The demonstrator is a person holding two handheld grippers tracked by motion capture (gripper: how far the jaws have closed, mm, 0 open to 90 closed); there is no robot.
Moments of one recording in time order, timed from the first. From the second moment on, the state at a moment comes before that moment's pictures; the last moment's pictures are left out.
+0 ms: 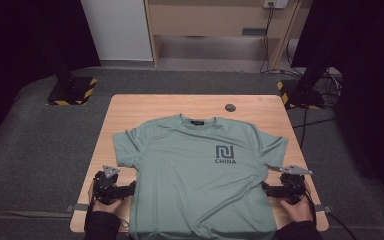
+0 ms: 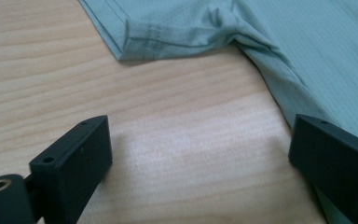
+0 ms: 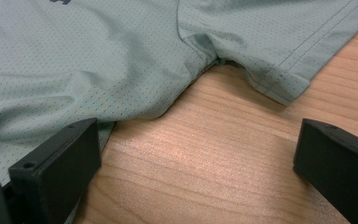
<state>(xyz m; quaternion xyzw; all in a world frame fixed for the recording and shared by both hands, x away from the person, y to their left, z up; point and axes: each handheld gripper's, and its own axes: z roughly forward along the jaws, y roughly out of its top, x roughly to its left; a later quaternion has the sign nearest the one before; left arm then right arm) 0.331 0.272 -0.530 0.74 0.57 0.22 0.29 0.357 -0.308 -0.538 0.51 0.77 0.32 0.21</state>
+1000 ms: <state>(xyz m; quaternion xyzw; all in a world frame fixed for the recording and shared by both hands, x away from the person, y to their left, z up) 0.332 0.284 -0.500 0.71 0.58 0.22 0.33 0.357 -0.308 -0.538 0.52 0.77 0.32 0.21</state>
